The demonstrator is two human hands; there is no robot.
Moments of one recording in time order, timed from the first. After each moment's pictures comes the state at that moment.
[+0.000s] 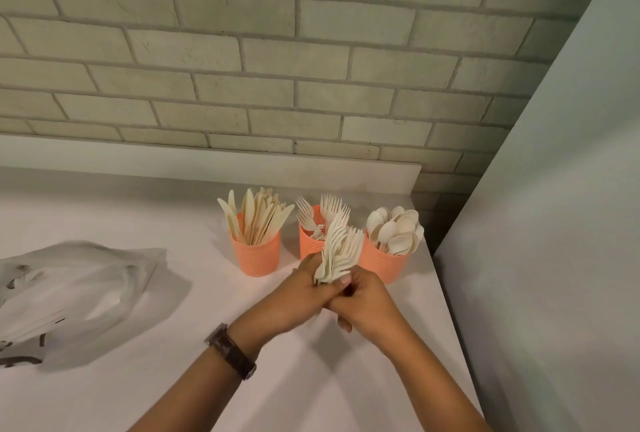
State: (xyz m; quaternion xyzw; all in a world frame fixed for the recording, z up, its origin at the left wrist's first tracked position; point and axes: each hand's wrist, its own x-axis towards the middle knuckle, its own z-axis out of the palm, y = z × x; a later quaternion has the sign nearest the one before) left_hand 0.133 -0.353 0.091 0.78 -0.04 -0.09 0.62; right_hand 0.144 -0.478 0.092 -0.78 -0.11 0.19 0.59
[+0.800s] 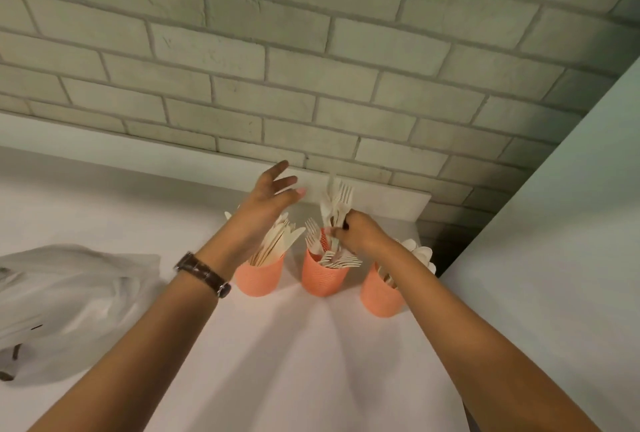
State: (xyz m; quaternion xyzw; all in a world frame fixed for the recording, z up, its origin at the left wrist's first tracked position) left_hand 0.215 -0.268 0.143 0.66 0.05 0.06 0.75; right_hand 0.312 -0.433 0.098 -0.94 -0.16 0.16 0.26
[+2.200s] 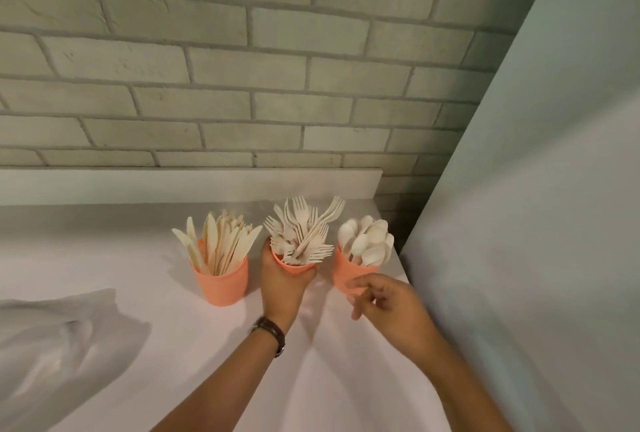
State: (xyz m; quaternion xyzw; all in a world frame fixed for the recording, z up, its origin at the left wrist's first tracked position) left_hand 0.223 -0.362 0.005 0.71 0.11 0.17 0.67; right_hand 0.155 -0.531 0.096 -0.88 -0.04 0.08 0.47
